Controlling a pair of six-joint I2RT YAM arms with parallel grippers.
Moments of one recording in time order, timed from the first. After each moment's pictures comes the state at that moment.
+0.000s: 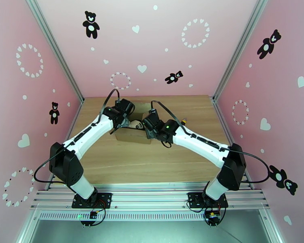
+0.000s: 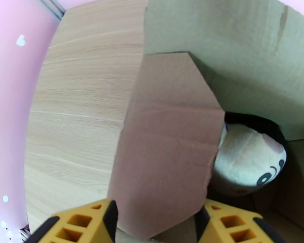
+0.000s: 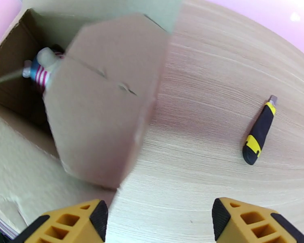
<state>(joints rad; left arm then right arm) -0.51 1.64 1.51 -0.99 -0.48 -0.46 0.91 1.63 1.47 -0.79 0.46 0.65</state>
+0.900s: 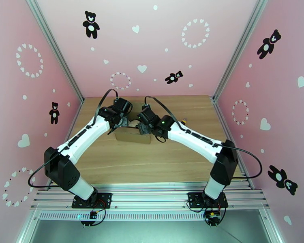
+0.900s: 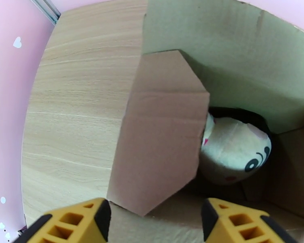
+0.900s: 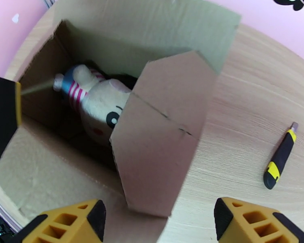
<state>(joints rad) -0.51 1.60 1.51 -1.00 -0.42 -0.44 0.90 1.76 1.61 -0.71 0.36 0.58</state>
